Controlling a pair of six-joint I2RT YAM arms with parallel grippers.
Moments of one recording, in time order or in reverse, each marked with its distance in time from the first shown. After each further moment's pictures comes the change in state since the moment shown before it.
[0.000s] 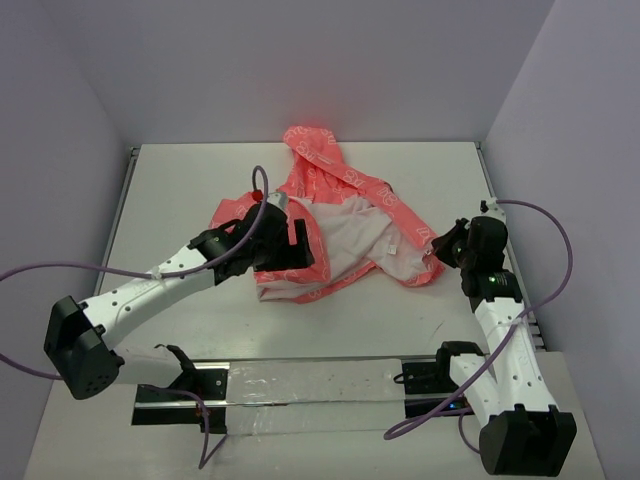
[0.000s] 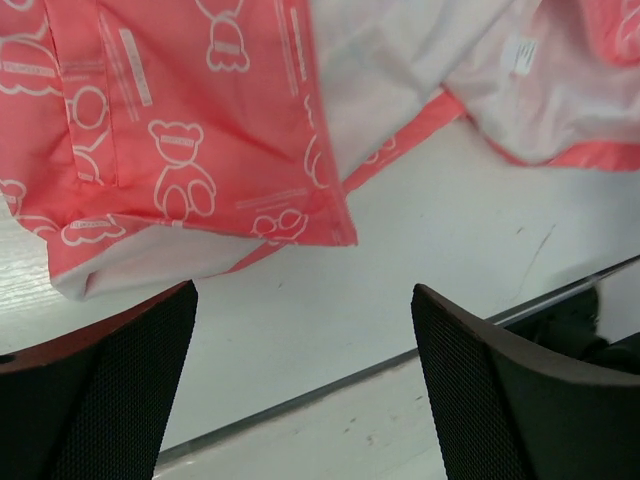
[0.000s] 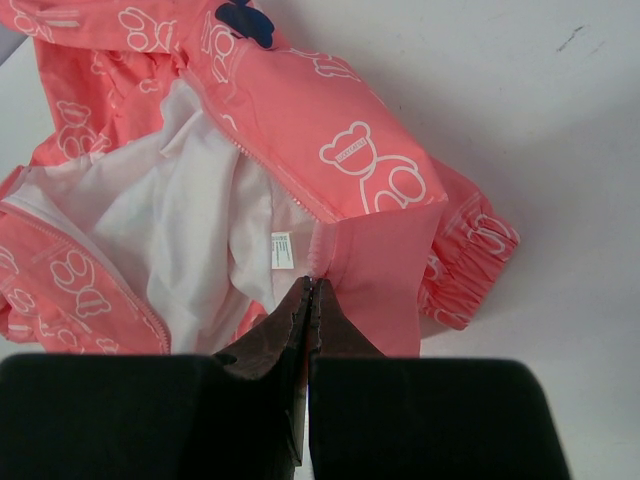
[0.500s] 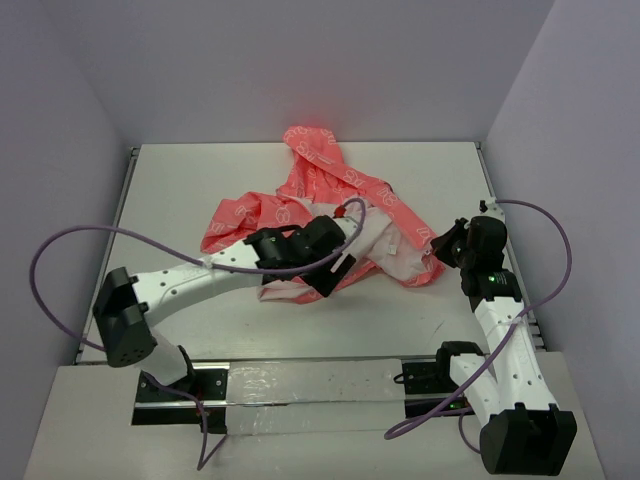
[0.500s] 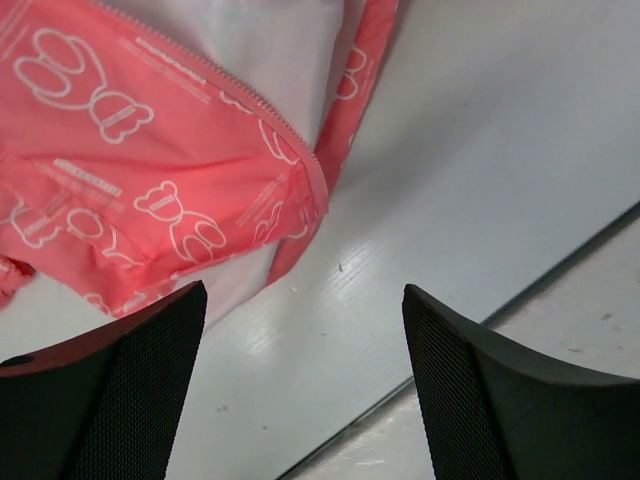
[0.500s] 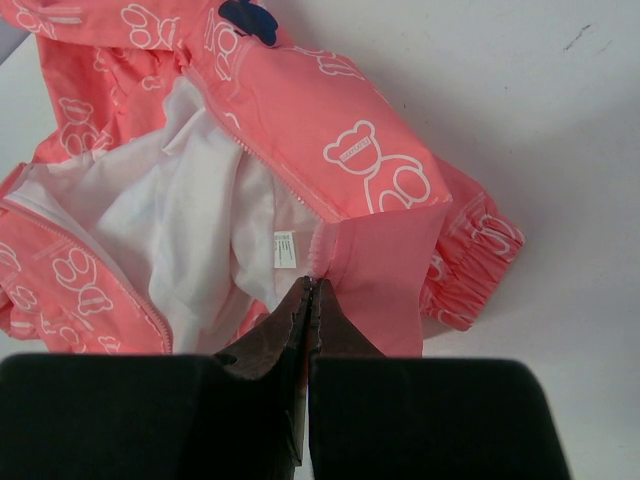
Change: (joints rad) left arm -0.238 0.211 0.243 -0.157 -0.107 0.518; right arm 0.003 0.006 -0.002 0.006 -0.007 0.001
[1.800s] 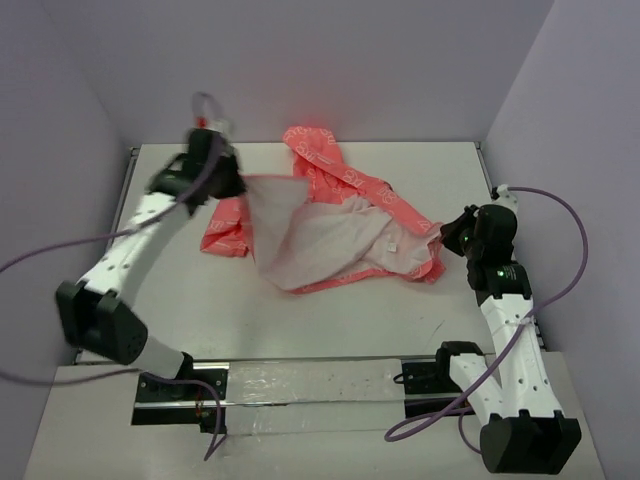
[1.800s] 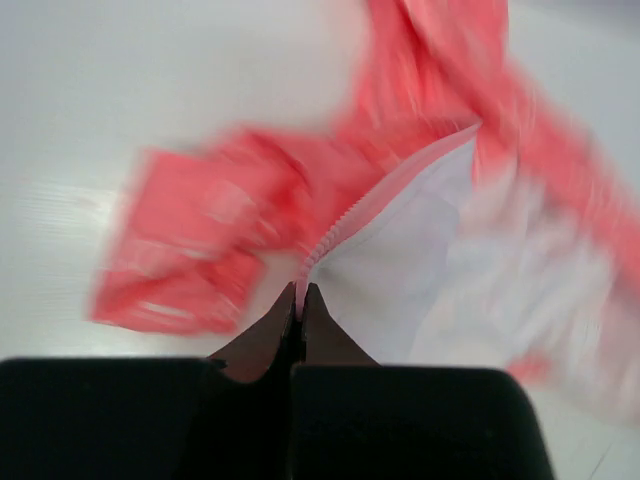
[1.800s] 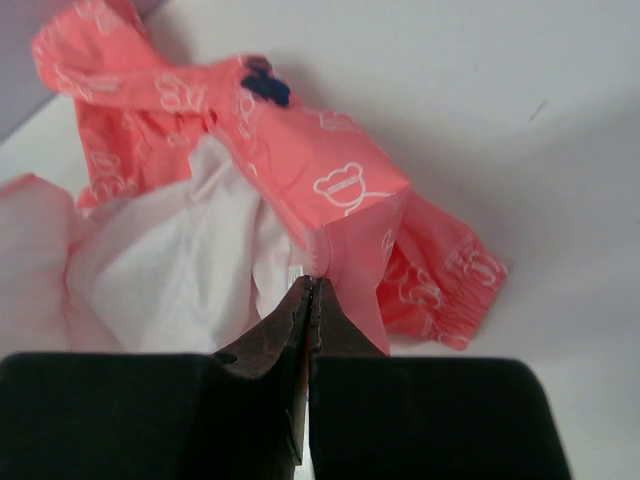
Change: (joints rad) left arm 0.648 0.009 0.126 0.093 0.148 -0.114; right arm 0.002 0.008 0.133 -0.069 0.069 -0.008
